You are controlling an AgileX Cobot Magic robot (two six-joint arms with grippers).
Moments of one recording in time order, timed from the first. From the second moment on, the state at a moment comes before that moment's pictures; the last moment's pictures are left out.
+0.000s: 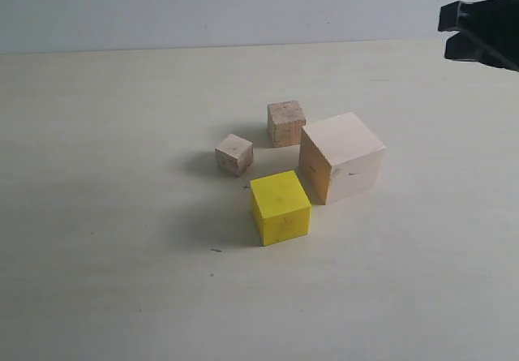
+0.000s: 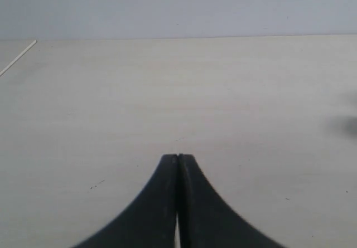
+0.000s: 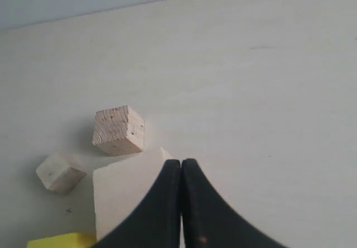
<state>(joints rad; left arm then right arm) 0.06 0.00 0.00 -0.11 0.37 0.16 0.06 1.34 -0.84 0.77 0.43 -0.56</state>
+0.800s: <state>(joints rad) 0.06 0.01 0.00 -0.11 0.36 0.16 0.07 1.43 -0.86 0.73 0.48 -0.56</state>
